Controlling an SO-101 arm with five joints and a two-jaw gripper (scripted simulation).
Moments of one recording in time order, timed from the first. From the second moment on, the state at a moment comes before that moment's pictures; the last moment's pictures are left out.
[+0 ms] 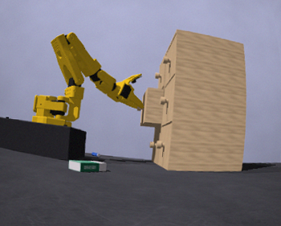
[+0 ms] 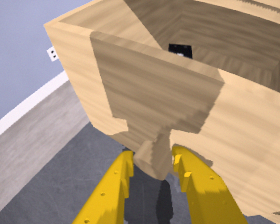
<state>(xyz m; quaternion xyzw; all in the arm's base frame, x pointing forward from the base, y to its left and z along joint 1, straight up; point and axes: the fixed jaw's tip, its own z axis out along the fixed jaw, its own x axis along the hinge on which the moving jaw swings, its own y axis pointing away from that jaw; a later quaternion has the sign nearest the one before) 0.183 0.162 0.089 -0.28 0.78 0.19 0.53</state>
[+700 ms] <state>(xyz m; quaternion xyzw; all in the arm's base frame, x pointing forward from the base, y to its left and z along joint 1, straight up) 0.185 0.165 0.089 -0.28 0.78 0.20 0.53</state>
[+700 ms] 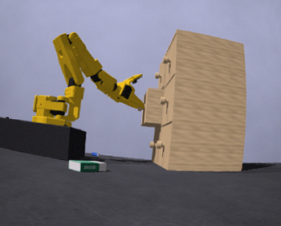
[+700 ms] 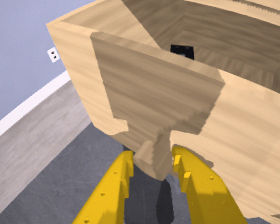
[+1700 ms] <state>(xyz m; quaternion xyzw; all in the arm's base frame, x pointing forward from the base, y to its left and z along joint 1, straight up) 0.206 0.170 0.089 -0.26 0.77 0.19 0.54</state>
